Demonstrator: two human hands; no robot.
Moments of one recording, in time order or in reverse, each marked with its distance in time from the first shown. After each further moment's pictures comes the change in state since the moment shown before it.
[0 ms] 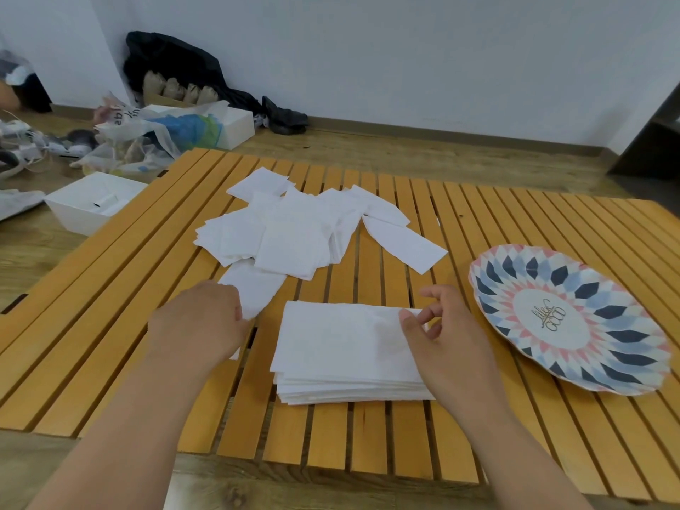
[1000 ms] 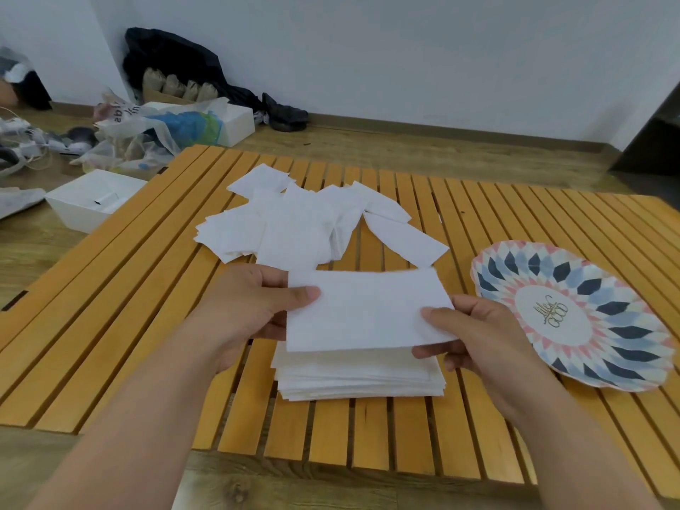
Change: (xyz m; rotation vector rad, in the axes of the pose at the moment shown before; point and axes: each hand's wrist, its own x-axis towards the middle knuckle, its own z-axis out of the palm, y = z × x) left_hand -0.022 0.042 -0.032 -1.251 -0.380 -0.094; right_hand 0.003 -0.011 -0.038 0.652 -0.315 0.353
